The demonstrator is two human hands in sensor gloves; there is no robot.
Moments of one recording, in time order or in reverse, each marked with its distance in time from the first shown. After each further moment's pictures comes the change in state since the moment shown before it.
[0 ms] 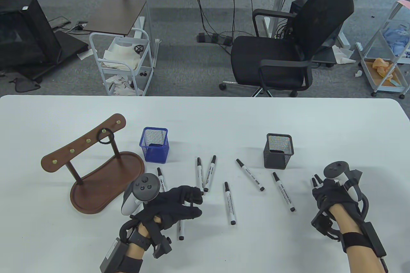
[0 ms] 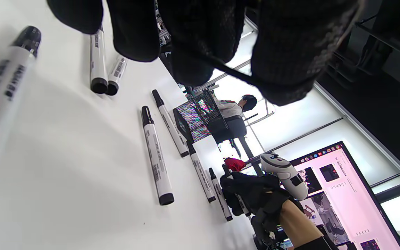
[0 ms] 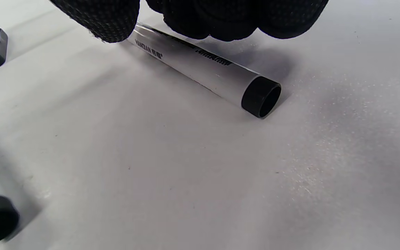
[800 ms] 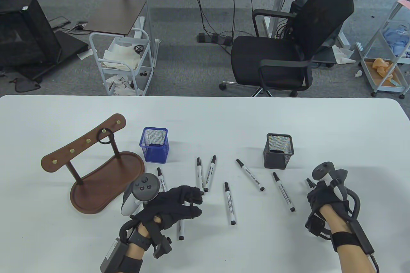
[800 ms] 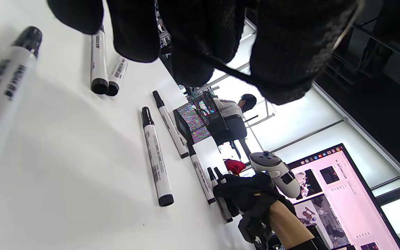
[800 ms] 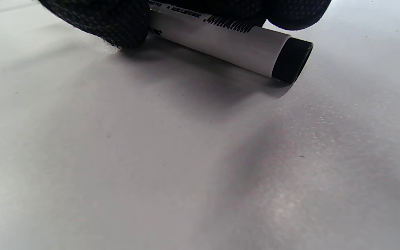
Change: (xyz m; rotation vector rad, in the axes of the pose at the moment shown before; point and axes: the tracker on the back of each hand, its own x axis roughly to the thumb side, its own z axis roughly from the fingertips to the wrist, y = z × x) left_hand 0.000 0.001 0.001 0.007 0.002 0.008; right_hand 0.017 0.016 -0.002 -0.078 0.036 0.141
